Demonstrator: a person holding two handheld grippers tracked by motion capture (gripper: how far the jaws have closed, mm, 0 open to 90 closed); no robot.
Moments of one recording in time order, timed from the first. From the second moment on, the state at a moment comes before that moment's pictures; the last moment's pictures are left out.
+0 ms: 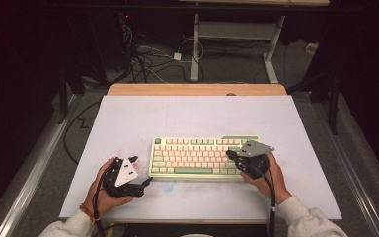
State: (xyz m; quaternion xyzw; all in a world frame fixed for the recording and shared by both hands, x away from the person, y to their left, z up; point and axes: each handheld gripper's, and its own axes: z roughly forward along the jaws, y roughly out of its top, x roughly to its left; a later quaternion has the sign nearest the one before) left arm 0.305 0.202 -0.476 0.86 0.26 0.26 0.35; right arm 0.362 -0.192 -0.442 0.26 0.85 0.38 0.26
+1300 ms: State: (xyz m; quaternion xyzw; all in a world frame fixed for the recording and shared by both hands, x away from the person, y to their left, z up) left arm 0.304 0.199 -0.479 0.87 0.26 0.26 0.34; right arm 0.384 -0.151 -0.444 0.24 0.86 0.38 0.24
